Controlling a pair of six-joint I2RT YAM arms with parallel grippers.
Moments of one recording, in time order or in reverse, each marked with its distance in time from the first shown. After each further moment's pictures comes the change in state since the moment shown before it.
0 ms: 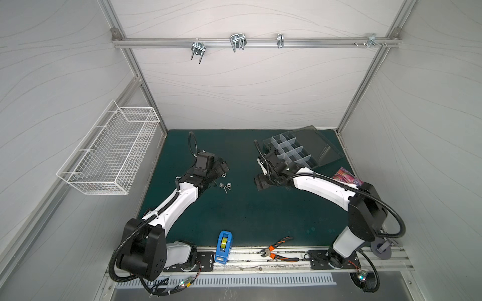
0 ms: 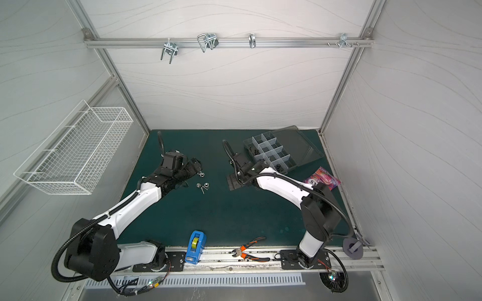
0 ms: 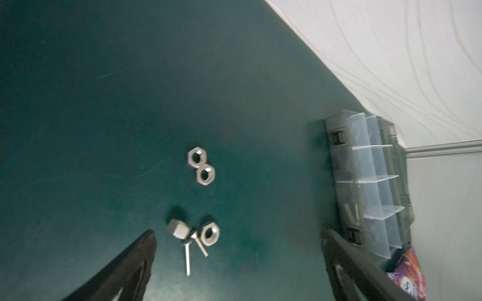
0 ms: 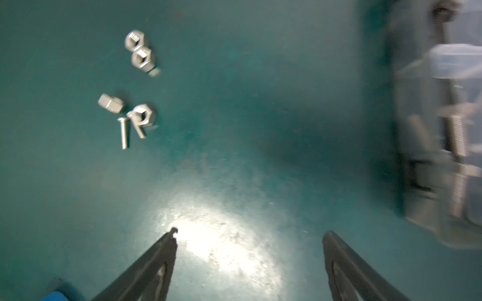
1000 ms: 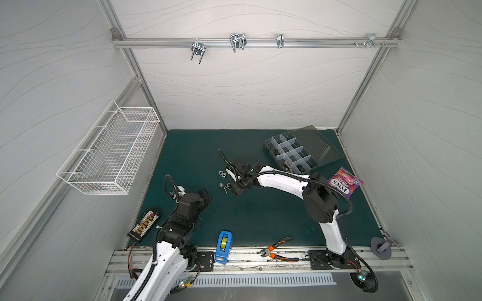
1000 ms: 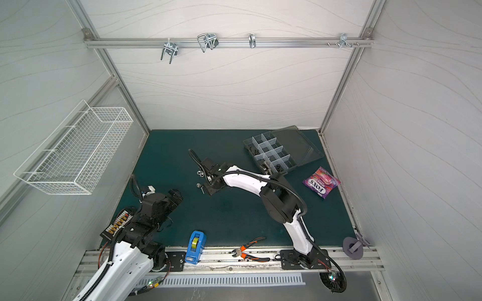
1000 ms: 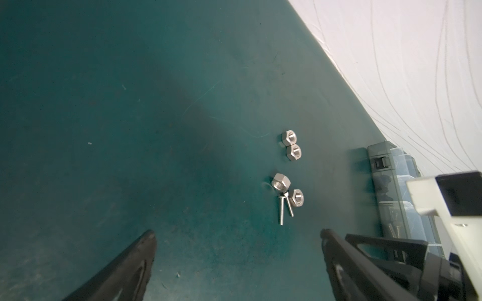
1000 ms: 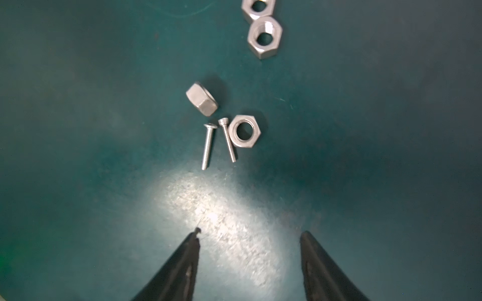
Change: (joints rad) left arm 0.004 -0.735 -0.473 -0.188 -0.217 -0.160; right arm 0.139 0.435 0.436 -0.113 -0.084 -0.079
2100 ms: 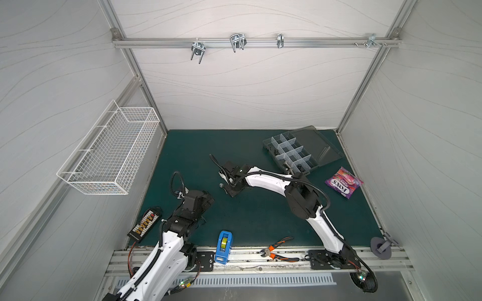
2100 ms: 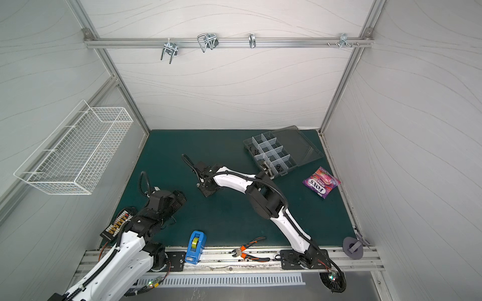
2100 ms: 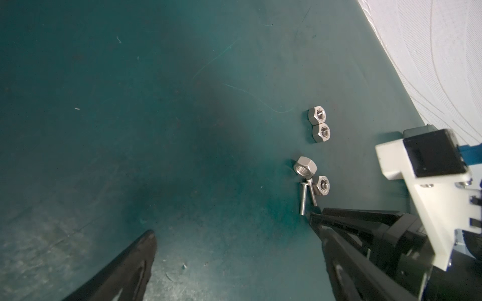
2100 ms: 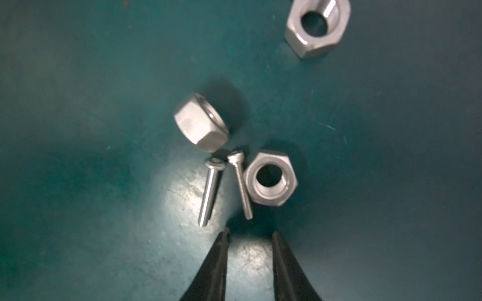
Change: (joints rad) left arm 0.000 0.156 -0.002 0.046 0.048 -0.031; right arm 0.020 0.202 0.196 -0.070 -0.008 -0.048
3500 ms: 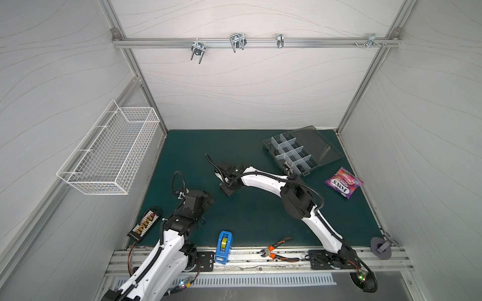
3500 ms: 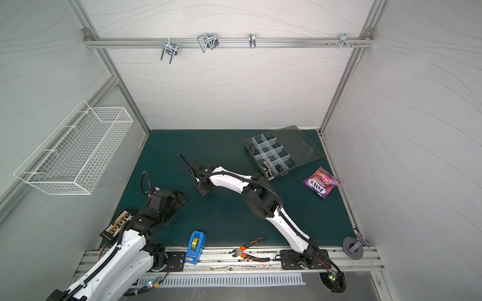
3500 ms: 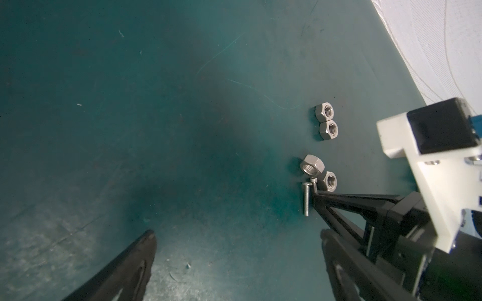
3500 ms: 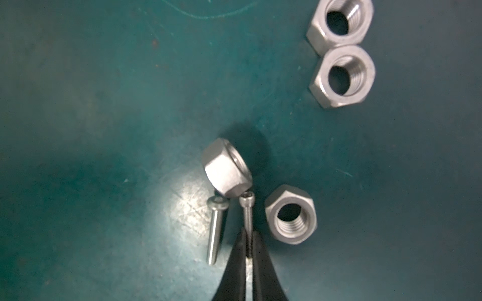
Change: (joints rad) left arm 0.000 0.032 0.000 0.001 0.000 0.000; right arm 0.004 0.074 0.115 -0.030 0.019 -0.035
